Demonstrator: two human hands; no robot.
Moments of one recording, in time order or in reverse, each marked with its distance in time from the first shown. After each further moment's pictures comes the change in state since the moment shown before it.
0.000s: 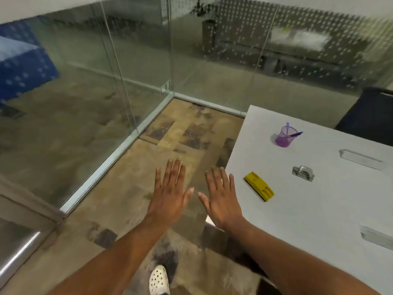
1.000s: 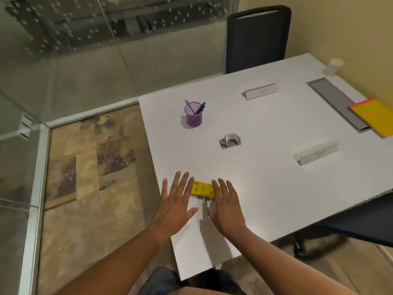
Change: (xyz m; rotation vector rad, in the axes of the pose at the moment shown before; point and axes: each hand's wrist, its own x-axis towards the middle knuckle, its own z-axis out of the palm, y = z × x) left_hand 0.231 0.157 0.133 0.038 -0.328 0.854; right_hand 0.005 0.191 0.071 0.143 0.033 0.823
